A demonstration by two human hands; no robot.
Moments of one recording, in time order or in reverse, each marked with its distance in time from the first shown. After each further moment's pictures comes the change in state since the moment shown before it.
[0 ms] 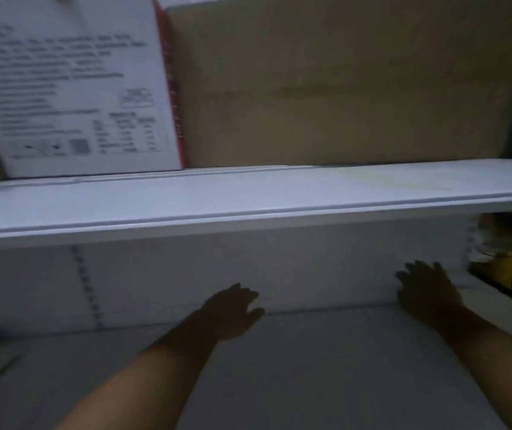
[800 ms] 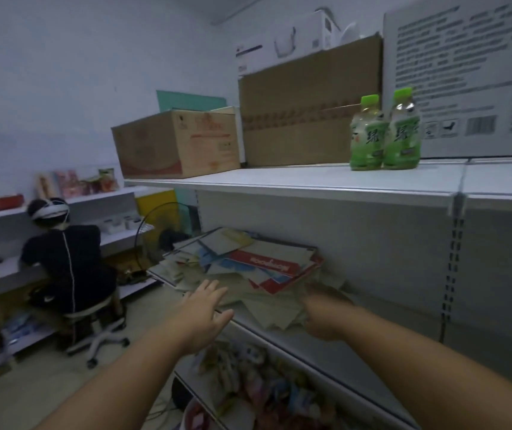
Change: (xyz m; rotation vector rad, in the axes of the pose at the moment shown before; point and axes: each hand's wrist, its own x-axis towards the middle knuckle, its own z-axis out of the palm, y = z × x) left_hand -0.520 -0.419 -0.019 -0.094 0.199 -0.908; right_hand -0.306 -0.703 -0.092 0.219 -0.216 -1.281
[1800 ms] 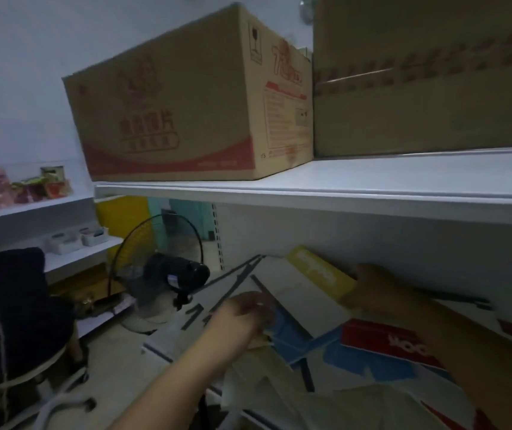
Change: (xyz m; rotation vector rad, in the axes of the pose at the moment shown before) left_hand 0.280 -0.219 -0.010 -1.025 -0.043 0.008; right_hand 0.350 -0.067 -0.023 0.345 0.196 0.358
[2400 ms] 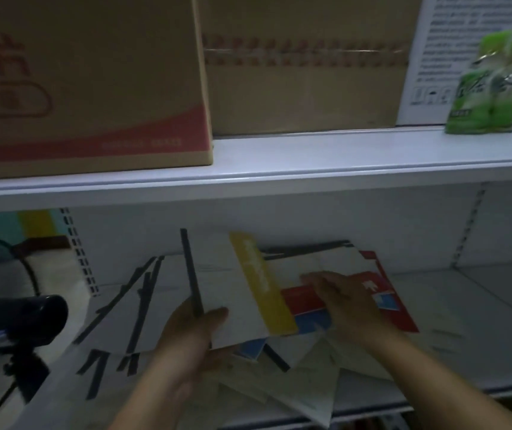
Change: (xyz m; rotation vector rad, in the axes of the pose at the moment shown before) left_hand 0.052 -0.027 -0.009 -0.527 -0.455 -0.170; right_hand -0.122 -0.047 0.037 0.496 0.449 0.368
